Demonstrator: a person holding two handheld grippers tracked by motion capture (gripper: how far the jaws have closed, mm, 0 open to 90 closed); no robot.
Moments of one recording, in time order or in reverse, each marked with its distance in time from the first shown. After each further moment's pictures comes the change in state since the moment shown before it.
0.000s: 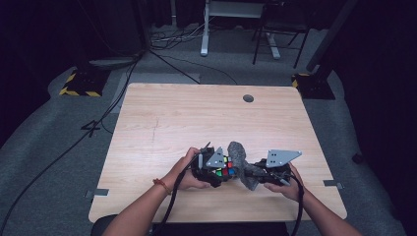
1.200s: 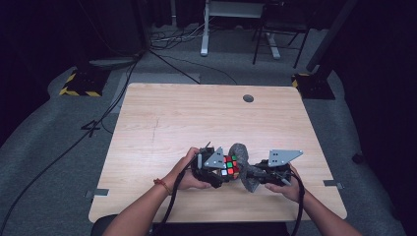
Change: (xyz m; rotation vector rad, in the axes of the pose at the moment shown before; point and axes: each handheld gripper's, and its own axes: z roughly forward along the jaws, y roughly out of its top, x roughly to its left) left arm 0.000 0.002 -0.008 -0.073 -0.019 0.009; right arm -0.006 -0.011 0.003 -0.018 0.053 0.062
